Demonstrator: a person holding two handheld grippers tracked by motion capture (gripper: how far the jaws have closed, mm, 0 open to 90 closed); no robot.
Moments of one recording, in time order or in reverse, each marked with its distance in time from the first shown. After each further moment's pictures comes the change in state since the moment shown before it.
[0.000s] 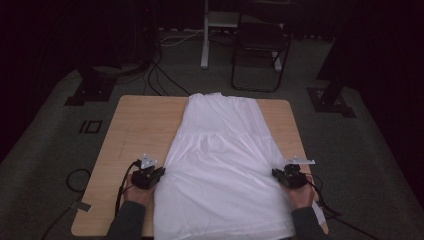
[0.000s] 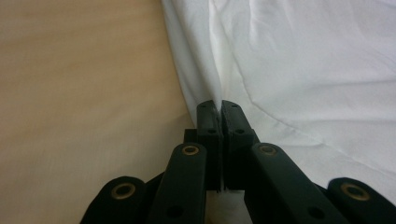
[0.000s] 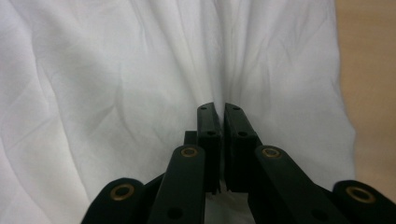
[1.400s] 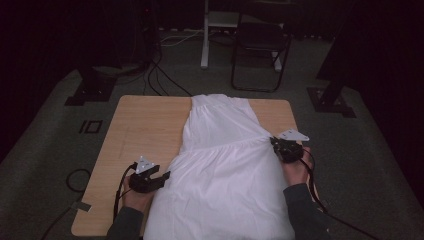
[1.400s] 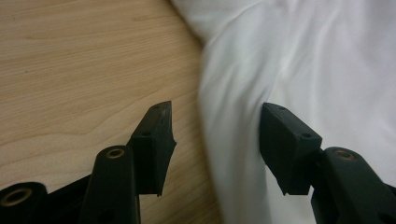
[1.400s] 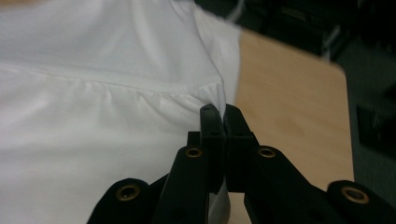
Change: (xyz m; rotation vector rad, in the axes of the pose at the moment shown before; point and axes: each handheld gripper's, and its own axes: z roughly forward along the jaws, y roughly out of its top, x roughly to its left) left arm -0.008 0.005 -0.010 -0.107 -0.038 -0.005; right arm 0.023 0.094 -0.019 -0.205 -0.193 -0.220
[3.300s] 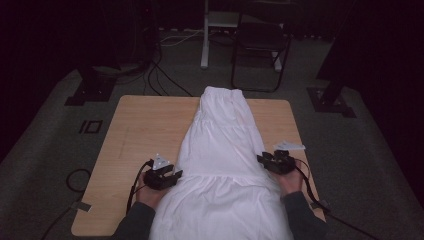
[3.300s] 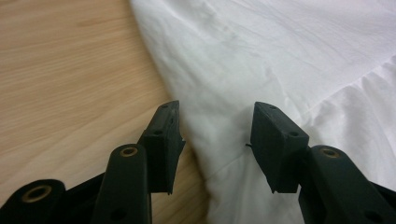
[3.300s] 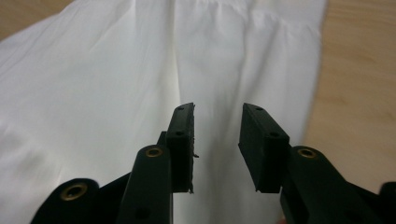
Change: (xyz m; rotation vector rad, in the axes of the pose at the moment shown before) left arm -0.027 0.011 0.032 0.044 -0.052 0.041; right arm 0.016 -0.039 0.020 0.067 0.296 0.139
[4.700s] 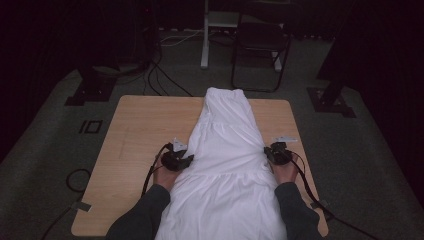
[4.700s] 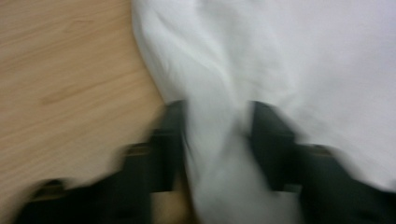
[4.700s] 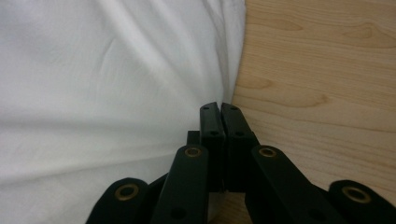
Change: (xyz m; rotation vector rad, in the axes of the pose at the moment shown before) left arm 0.007 0.044 0.066 0.027 0.019 0.088; right arm -0.039 -0.004 0.050 0.076 -0.226 0.066
